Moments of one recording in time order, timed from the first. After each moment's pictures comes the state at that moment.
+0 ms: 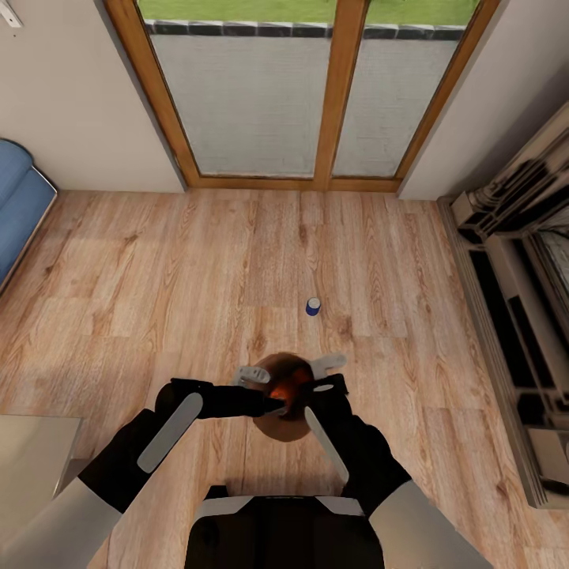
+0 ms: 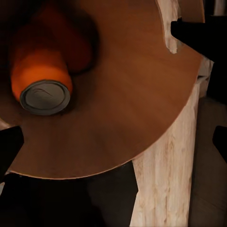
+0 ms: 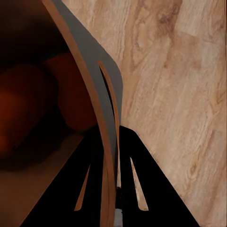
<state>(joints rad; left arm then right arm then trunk) -0.66 0.16 -0.52 -1.30 0.77 0.90 -0.07 -0.66 0.17 0.44 -1.08 -0.15 0.77 -0.51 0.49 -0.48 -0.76</state>
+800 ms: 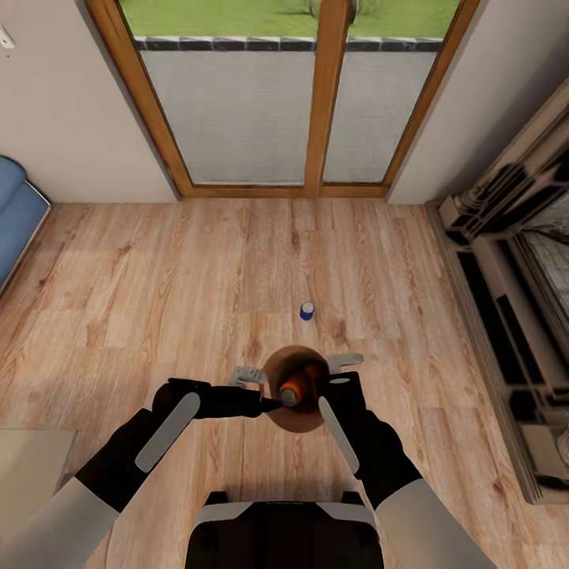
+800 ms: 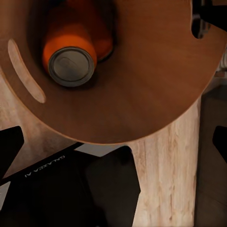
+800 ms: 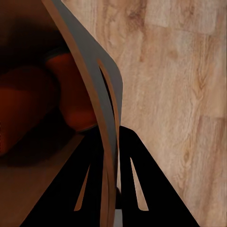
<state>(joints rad) -0.66 0.17 -0.52 -1.29 0.77 0.90 -0.08 -0.65 0.17 0.32 -1.11 -0.14 0.77 -0.51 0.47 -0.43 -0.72</state>
